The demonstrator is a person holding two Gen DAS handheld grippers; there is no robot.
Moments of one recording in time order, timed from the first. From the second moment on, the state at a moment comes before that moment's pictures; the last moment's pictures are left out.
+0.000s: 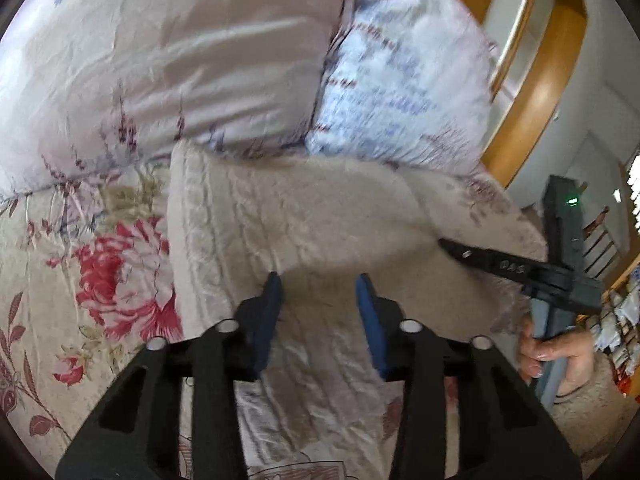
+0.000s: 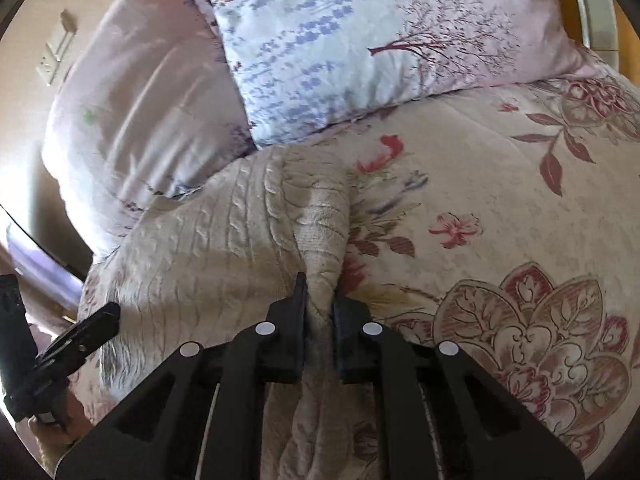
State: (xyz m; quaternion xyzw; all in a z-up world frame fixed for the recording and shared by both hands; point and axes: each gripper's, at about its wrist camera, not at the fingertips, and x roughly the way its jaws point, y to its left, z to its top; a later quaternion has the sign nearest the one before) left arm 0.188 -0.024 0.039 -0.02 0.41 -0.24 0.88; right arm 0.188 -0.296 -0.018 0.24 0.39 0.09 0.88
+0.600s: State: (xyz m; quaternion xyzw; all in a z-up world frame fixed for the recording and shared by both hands) left arm 0.160 0.010 0.029 0.01 0.41 -0.14 0.90; right arm 0.138 -0.247 0.011 0.08 0.37 0.13 0.92
